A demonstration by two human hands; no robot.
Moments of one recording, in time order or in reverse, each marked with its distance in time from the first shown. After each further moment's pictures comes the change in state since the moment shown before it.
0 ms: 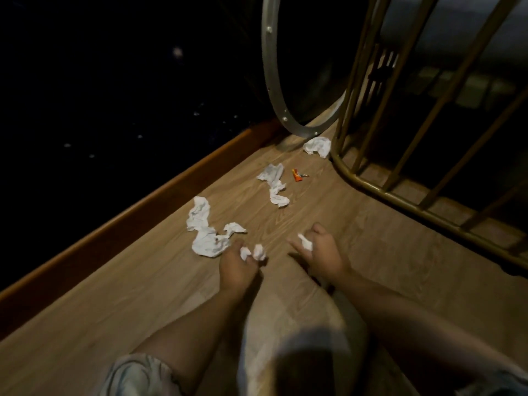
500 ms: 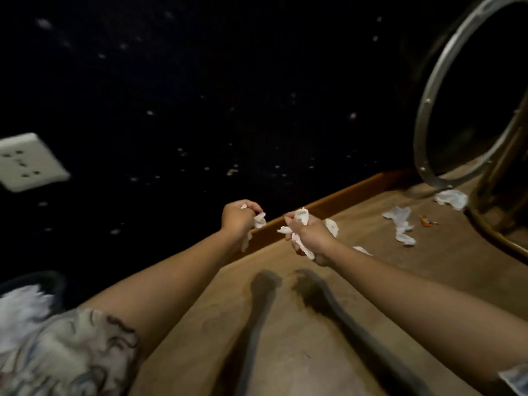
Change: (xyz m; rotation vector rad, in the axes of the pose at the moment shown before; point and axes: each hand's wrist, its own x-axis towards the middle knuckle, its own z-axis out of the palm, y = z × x) left_hand -0.035 0.035 -0.320 -0.305 0.414 -0.202; right_hand -0.072 -0.336 0.052 0.894 -0.601 0.059
